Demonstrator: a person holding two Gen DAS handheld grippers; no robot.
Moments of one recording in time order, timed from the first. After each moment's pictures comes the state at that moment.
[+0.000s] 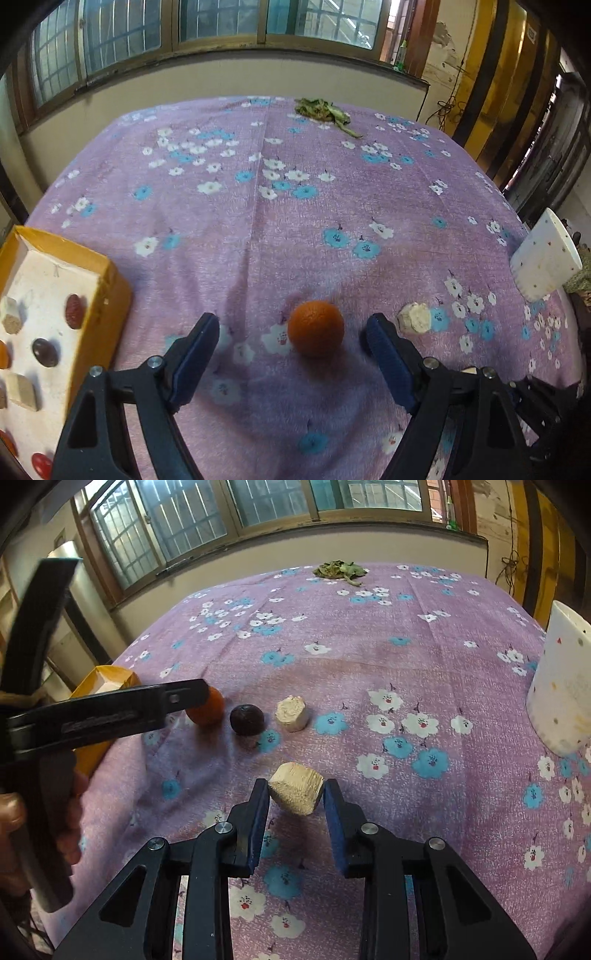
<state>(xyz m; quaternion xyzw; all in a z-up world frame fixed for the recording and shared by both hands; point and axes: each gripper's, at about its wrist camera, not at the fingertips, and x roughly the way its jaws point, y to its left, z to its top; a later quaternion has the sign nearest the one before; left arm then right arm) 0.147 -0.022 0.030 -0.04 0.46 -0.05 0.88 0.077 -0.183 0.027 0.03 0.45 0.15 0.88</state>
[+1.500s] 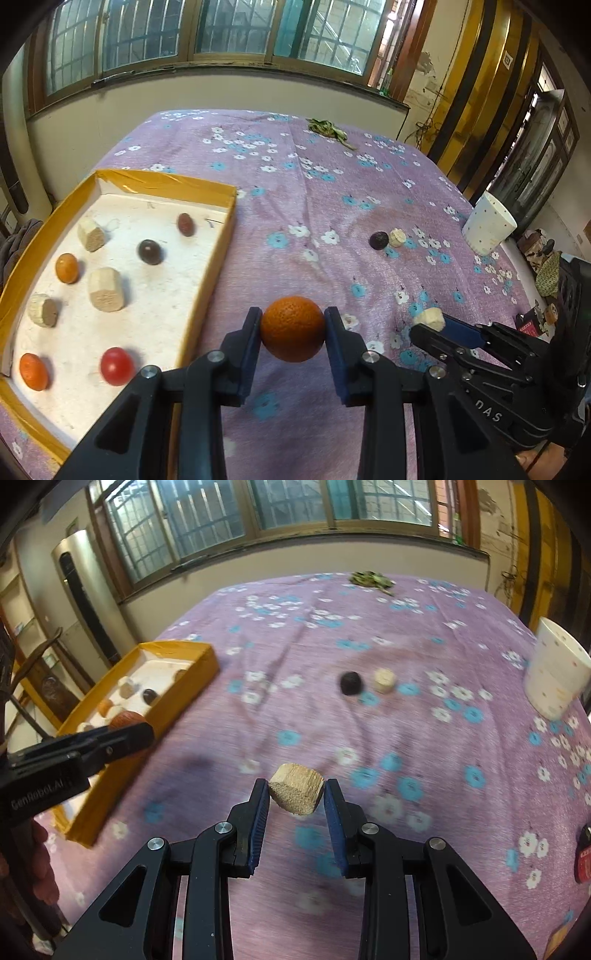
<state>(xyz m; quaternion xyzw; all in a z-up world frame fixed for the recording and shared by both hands) 0.003 0.083 0.075 -0.07 0.42 -0.09 0.90 -0.004 -0.088 0.061 0.01 0.44 0.15 0.89</state>
